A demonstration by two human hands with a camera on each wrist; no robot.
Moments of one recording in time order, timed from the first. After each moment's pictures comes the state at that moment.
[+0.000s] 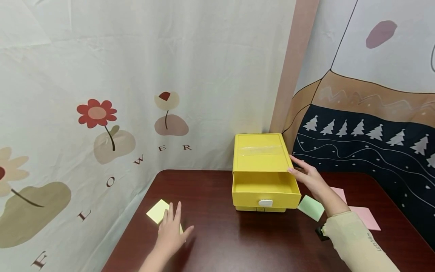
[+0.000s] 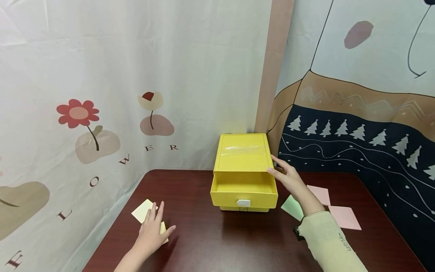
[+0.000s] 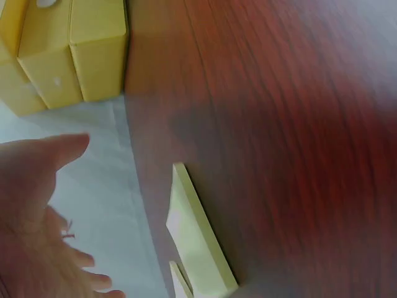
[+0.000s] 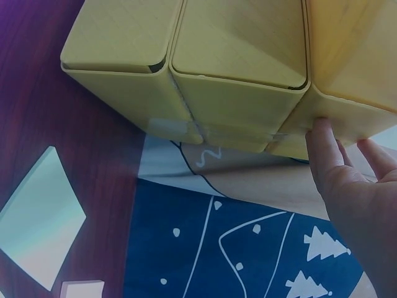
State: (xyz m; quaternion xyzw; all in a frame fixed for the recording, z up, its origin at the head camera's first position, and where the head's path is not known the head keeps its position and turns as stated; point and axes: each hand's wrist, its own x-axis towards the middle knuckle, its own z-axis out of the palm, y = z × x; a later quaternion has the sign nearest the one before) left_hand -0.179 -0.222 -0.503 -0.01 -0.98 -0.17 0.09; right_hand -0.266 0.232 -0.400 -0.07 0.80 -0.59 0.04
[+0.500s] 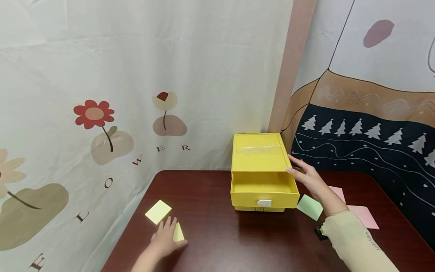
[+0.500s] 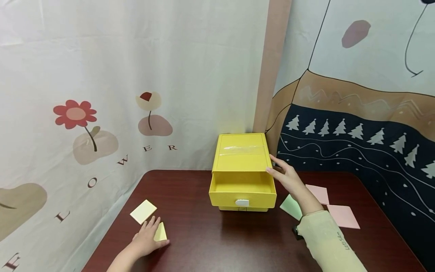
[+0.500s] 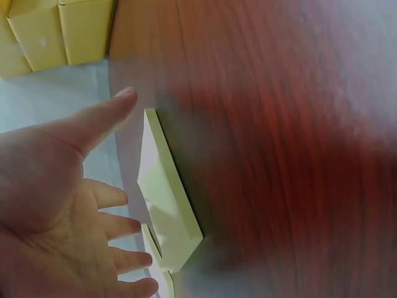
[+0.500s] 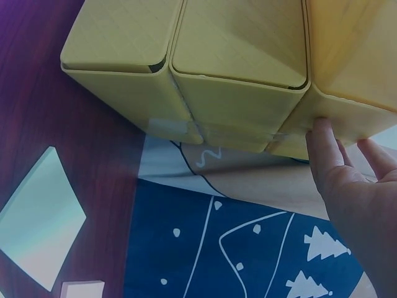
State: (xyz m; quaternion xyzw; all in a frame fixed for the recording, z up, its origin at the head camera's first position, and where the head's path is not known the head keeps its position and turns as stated) left_hand -0.179 -0.250 -0.513 -0.01 -0.99 -0.15 -0.07; right_hand -0.266 0.233 -0.400 -0.08 0.80 -0.59 0.05
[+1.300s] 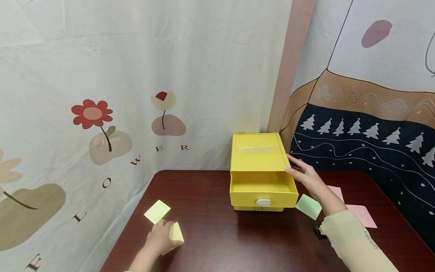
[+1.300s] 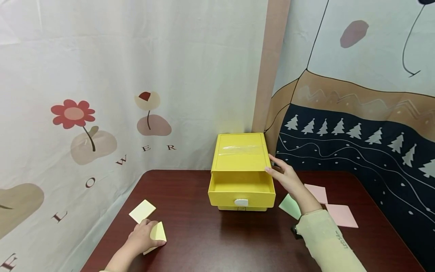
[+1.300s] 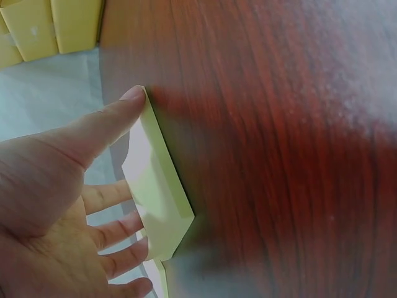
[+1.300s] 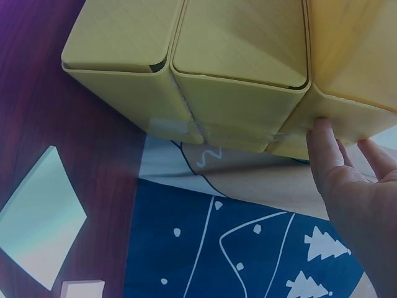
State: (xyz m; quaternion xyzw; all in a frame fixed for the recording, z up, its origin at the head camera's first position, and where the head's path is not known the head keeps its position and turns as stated) left_hand -0.184 -0.264 -0.521 -0.01 -0.99 -0.14 -0.01; right_hand -0.267 0.233 -0.401 -0.07 0.80 -0.59 0.05
